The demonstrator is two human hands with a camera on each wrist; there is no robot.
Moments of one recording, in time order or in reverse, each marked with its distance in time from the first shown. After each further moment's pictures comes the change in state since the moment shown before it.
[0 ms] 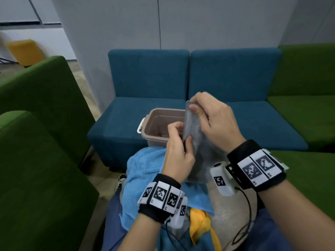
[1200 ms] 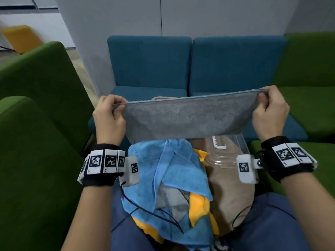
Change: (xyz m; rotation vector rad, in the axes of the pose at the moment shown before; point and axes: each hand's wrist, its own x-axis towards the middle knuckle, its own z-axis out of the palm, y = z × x) left_hand 0.050 -0.026 -0.139 0.530 0.246 -0.015; right_hand -0.054 0.097 -0.037 -0.170 0.355 0.493
